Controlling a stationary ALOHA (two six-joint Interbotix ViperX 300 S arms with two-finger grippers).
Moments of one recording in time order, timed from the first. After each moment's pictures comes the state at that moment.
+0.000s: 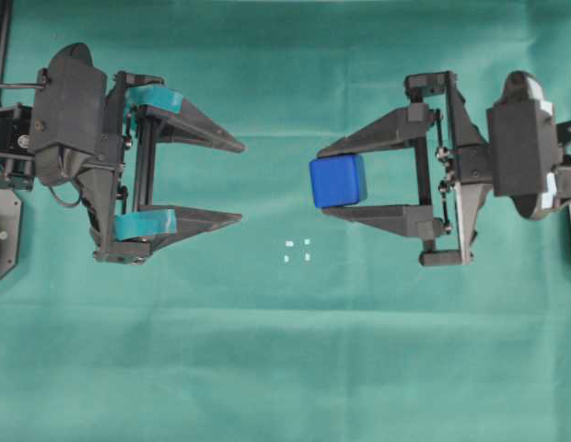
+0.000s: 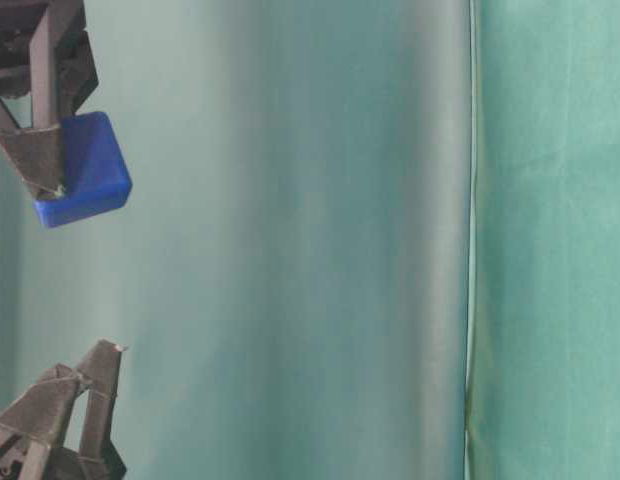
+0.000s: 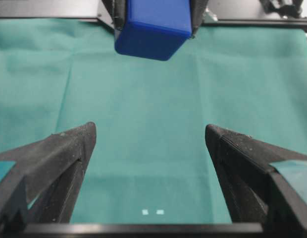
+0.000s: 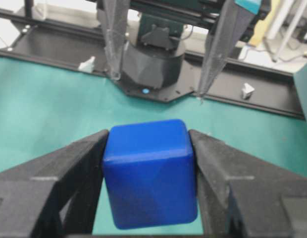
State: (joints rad) left arm -0.01 -0.48 0.64 0.00 0.12 -0.02; right arm 0.01 -0.41 0.62 -0.79 -0.03 0.75
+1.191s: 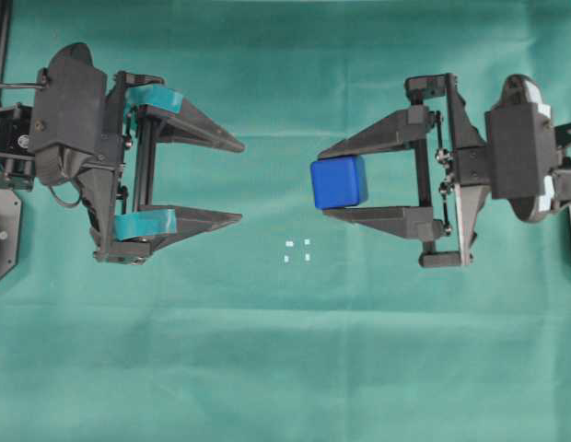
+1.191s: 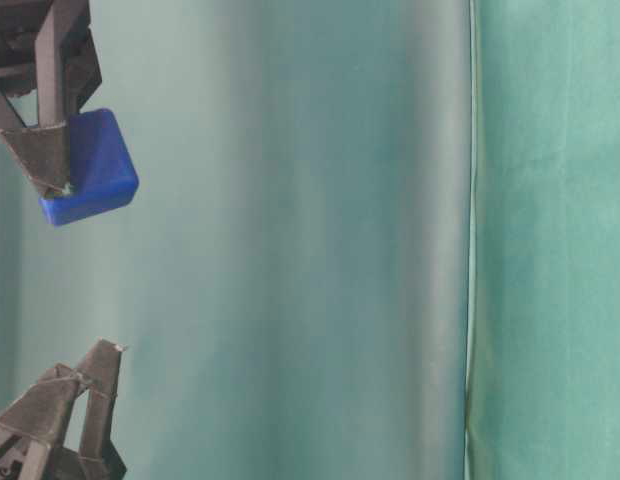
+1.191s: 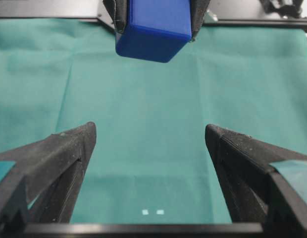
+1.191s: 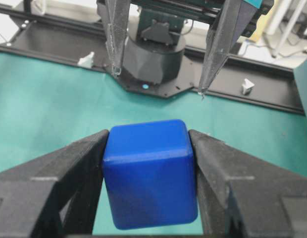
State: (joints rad) left arm -0.01 -0.48 0.64 0.01 0.12 -0.02; right arm 0.01 -0.41 0.63 -0.79 -0.01 0.75
